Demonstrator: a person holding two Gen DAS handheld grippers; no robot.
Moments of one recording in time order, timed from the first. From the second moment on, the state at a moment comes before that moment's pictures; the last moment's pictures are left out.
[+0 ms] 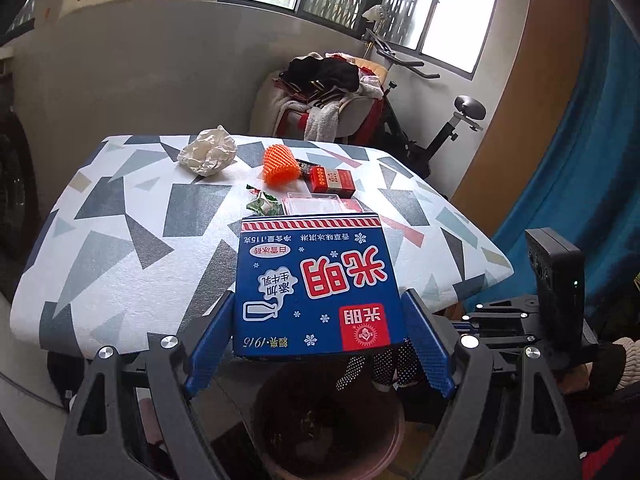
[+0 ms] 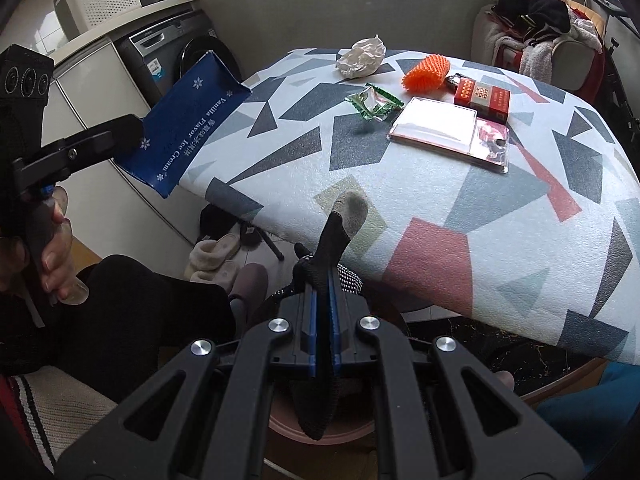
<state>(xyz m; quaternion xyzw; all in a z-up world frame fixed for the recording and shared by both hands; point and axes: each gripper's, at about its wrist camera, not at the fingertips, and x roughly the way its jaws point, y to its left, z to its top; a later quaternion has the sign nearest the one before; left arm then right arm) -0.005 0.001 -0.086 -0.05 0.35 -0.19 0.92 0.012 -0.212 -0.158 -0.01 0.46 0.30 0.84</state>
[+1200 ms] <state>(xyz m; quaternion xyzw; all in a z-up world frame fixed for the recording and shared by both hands) -0.009 -0.001 -0.101 -0.06 0.36 -0.20 0.91 0.023 -0.204 -0.233 -0.14 0.59 0.20 0.77</state>
